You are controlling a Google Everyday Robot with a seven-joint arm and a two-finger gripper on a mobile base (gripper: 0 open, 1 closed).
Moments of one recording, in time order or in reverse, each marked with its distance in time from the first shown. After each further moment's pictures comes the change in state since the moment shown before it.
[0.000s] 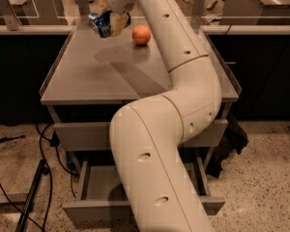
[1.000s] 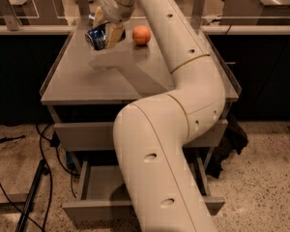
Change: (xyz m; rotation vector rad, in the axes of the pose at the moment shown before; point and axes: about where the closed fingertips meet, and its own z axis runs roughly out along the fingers) arm -0.036 0.031 0.013 -0.114 -0.162 0.045
